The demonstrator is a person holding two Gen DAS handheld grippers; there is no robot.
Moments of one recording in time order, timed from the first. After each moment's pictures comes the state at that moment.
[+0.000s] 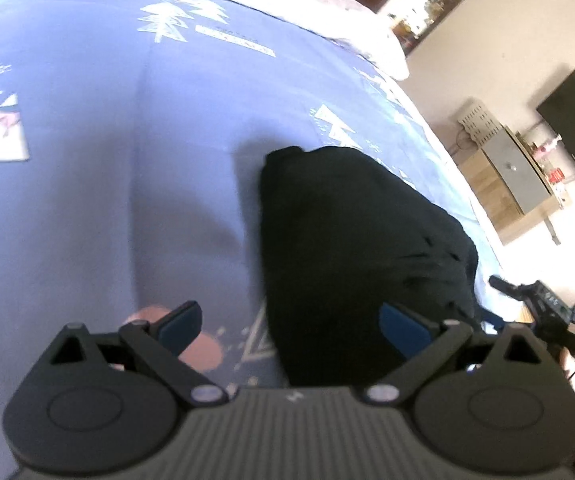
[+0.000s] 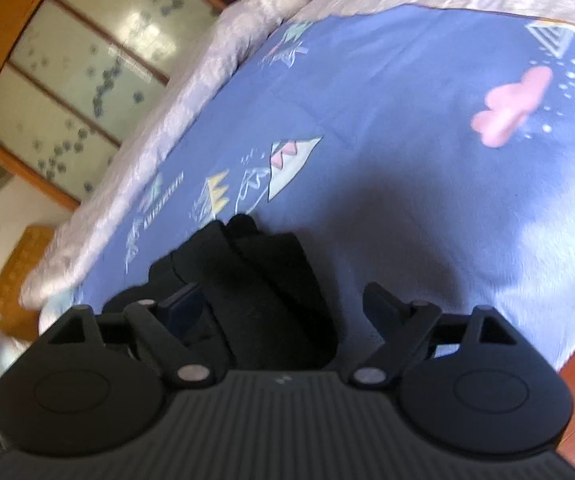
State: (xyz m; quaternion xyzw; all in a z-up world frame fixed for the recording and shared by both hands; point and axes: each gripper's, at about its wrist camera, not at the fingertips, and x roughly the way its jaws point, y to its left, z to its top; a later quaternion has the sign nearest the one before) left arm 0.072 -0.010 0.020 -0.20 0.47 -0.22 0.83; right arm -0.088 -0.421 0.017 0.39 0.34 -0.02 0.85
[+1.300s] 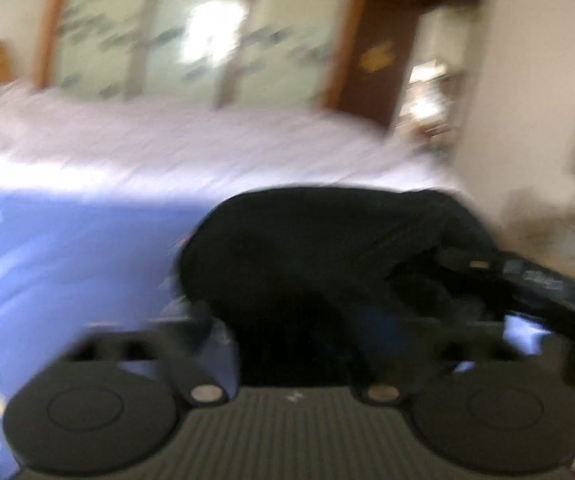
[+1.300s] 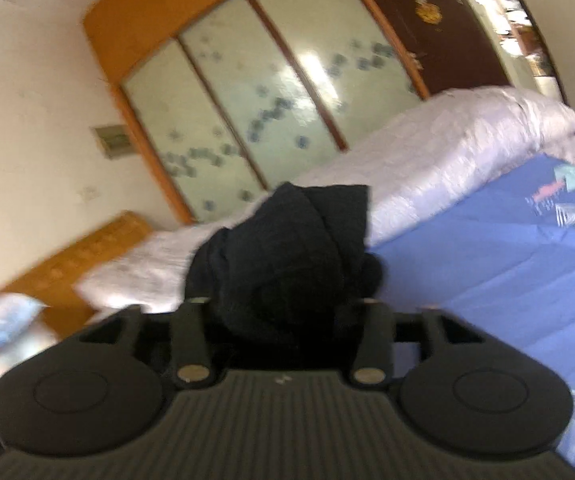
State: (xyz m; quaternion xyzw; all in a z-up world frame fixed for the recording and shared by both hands) left arm 0.311 -0.006 0.104 -0.09 0.30 -0.08 0.95; right arm 0.270 -0.244 0.099 0.24 0.19 0.08 0.95
